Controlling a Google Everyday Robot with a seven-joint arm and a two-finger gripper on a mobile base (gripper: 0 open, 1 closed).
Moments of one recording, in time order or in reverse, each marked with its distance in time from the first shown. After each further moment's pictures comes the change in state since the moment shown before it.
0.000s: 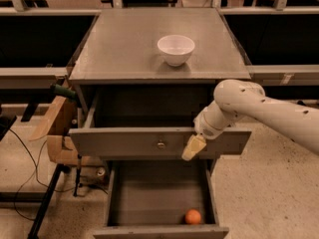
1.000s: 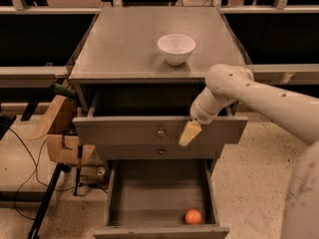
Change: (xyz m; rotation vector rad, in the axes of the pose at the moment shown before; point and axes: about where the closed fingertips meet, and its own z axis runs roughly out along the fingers) arm -0.021 -0.054 0.001 0.019 0.042 0.023
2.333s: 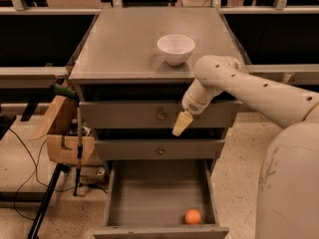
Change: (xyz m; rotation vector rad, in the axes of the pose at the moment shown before) arm -0.022 -0.025 0.007 0.030 0.032 -0.004
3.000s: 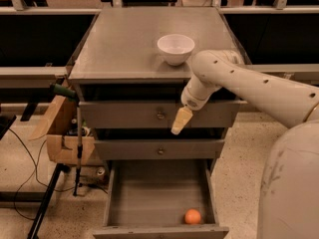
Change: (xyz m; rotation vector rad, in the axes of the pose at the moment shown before) arm -0.016 -0.005 -0.022 0.058 0.001 0.000
